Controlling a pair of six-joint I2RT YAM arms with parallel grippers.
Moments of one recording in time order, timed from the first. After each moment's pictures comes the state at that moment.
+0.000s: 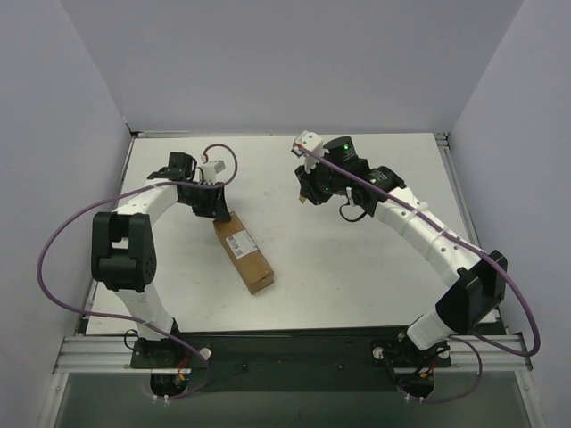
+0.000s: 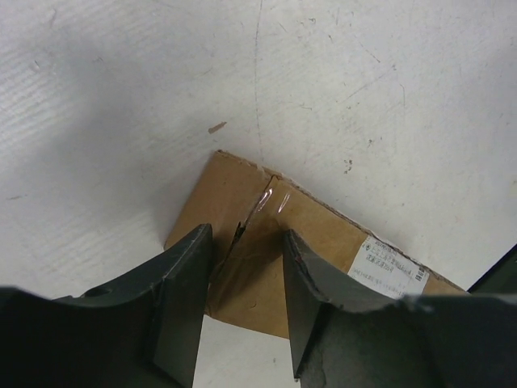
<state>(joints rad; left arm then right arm) -0.08 1.83 1.30 -0.61 0.56 0.12 0.59 1.52 1.45 -0.60 -0.15 -0.24</state>
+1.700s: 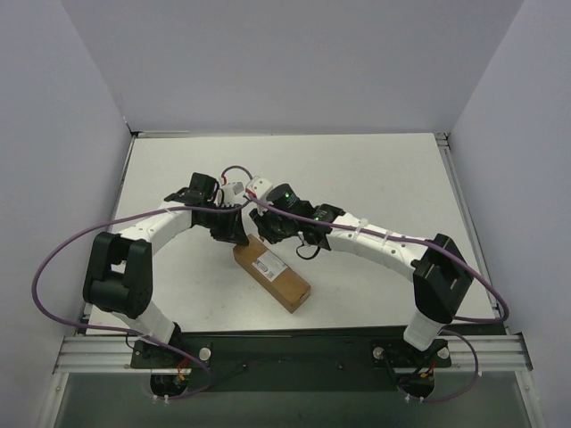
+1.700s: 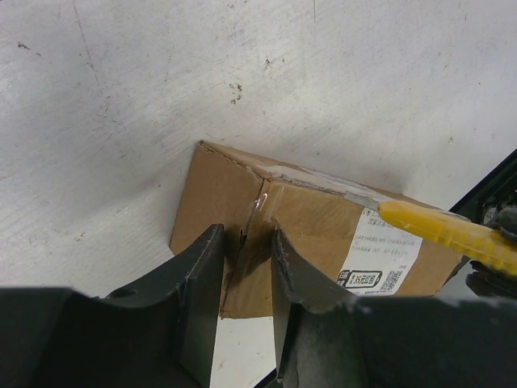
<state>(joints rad) -0.27 1.63 1.03 -0.53 0.54 -0.15 0.92 1.69 1.29 -0.27 0.01 -0.02</state>
